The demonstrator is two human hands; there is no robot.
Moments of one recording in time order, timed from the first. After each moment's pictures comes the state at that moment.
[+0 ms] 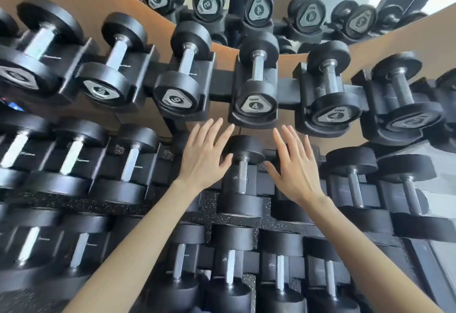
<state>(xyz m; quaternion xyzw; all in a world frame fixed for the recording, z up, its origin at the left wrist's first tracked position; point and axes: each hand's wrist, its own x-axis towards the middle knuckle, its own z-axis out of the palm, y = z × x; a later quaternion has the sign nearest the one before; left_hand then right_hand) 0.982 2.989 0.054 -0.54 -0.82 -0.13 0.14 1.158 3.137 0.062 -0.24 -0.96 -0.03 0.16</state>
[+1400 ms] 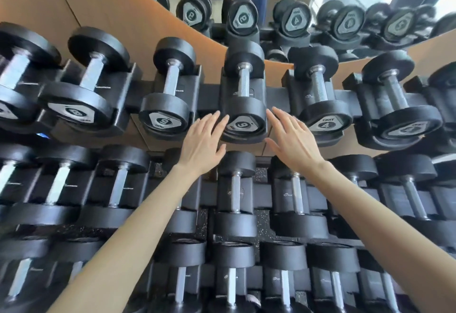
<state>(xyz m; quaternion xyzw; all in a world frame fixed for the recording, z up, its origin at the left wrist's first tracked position) 0.762 2.925 0.056 -0.57 -0.81 -0.12 0.11 0.942 3.078 0.095 -0.22 -0.97 -0.03 0.13</state>
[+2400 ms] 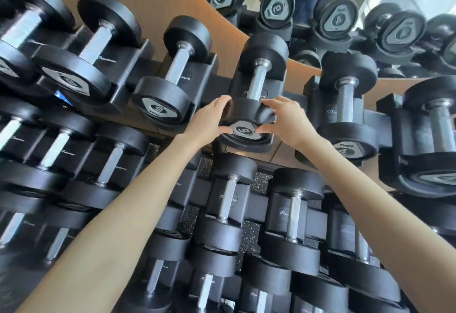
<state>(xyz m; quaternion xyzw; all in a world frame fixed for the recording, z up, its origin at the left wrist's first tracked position) 0.735 2.995 0.059 -0.46 -0.85 -0.25 -0.04 0.867 3.144 0.114 -0.18 -0.96 0.20 0.06</state>
